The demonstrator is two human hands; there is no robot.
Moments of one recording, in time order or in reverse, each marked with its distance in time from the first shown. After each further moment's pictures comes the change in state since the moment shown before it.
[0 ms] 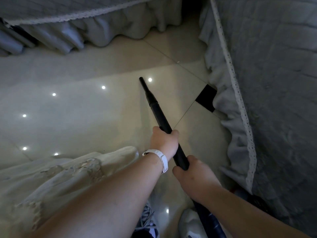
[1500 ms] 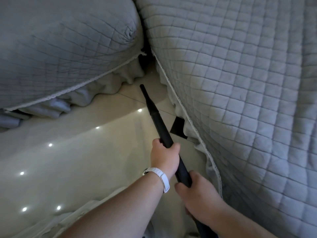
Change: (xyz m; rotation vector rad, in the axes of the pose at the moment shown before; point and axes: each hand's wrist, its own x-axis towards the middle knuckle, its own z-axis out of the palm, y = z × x) left_hand -0.096 0.120 0.038 0.015 -0.085 0.205; right_hand -0.067 0.000 -0.103 0.288 0.147 -0.010
